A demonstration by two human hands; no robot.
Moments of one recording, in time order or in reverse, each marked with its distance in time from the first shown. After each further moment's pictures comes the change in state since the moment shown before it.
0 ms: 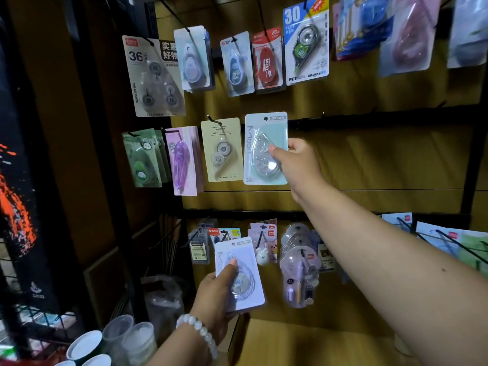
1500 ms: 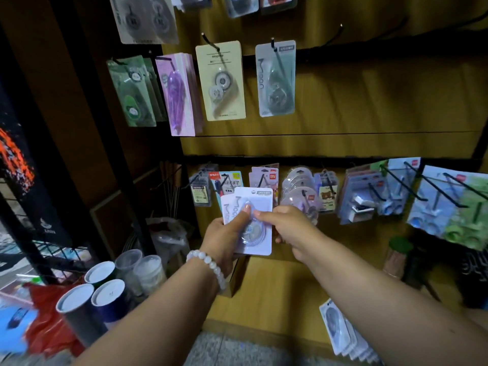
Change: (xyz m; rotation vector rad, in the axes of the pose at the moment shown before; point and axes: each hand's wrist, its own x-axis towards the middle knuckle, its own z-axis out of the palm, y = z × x) left_hand -0.008 -0.017 0.008 0.062 -0.020 0.045; right_hand -0.142 0.129 -0.019 -0.205 -0.324 0.578
